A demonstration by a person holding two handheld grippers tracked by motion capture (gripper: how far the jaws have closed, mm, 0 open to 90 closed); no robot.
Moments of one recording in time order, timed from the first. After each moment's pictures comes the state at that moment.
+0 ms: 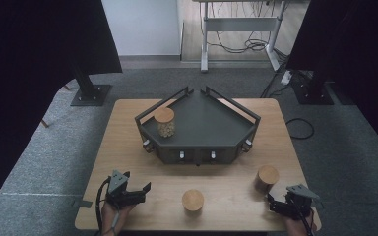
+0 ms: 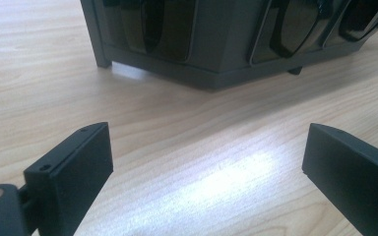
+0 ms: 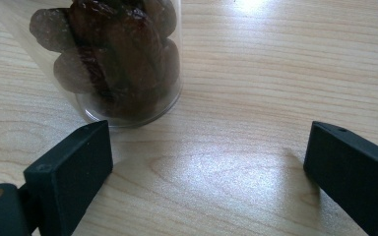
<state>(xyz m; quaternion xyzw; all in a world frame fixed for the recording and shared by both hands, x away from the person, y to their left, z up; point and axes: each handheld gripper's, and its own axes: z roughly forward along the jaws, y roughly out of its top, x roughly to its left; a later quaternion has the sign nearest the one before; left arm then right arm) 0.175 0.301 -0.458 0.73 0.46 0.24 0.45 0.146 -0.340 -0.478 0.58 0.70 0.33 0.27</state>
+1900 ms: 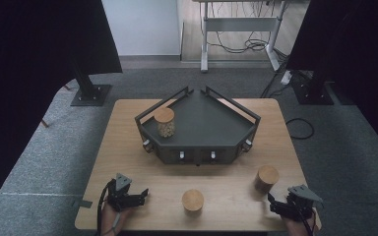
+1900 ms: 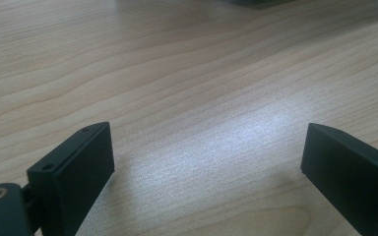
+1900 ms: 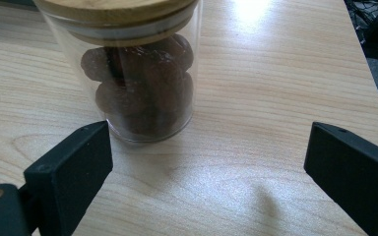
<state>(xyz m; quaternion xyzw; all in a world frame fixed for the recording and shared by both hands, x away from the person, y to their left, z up) 0.195 0.291 -0.465 0.77 0.48 0.23 0.35 0.130 -0.335 -0.466 0.56 0.69 0.35 0.29</state>
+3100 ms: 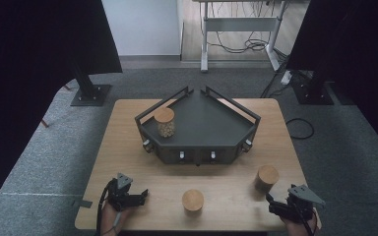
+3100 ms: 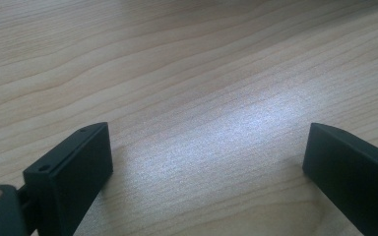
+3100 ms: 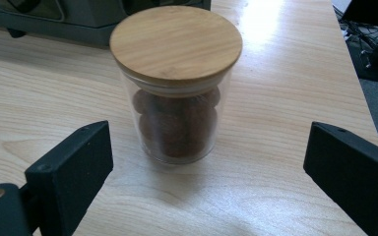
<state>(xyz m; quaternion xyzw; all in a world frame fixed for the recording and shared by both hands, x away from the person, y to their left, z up) 0.201 0.286 -0.462 0.77 0.49 0.22 0.33 0.114 -0.329 -0.449 0.54 0.69 0.38 0.30</state>
